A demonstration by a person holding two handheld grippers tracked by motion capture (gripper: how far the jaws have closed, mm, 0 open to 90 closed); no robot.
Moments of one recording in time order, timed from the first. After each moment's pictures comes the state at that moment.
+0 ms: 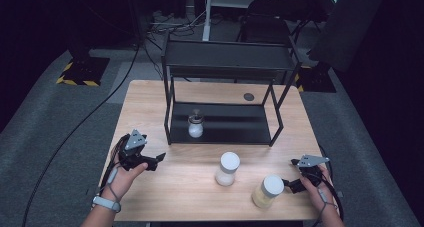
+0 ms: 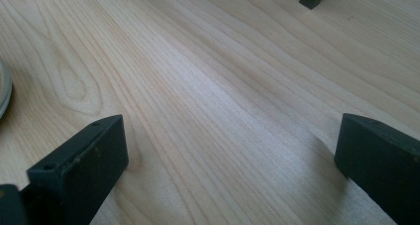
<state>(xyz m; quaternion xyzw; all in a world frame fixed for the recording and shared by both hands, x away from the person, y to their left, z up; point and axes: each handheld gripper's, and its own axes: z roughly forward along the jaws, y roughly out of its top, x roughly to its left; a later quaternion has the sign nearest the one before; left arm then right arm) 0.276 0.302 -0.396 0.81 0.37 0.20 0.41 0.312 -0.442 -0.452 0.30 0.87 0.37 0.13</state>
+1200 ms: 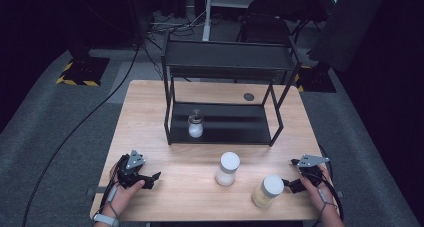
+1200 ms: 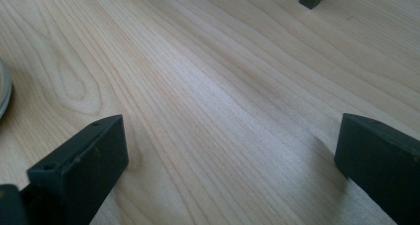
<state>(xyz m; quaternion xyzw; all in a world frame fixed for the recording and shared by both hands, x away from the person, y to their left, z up) 0.259 0.305 -0.450 0.82 0.40 0.18 0.36 0.312 -0.442 -0.452 0.30 0.87 0.37 0.13</state>
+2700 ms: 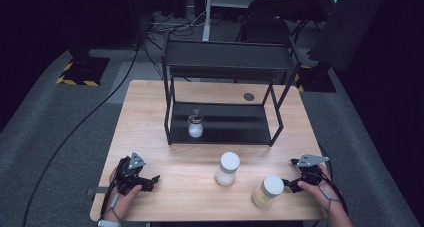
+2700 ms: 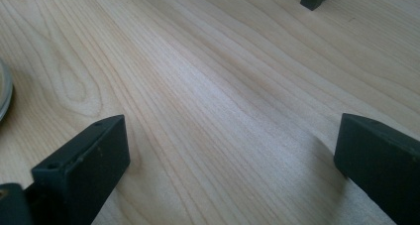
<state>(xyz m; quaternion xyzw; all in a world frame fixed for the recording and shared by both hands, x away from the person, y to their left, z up) 0.262 0.300 -0.448 0.83 0.42 0.16 0.33 0.314 -0.442 -0.450 0.30 0.87 0.37 0.13</state>
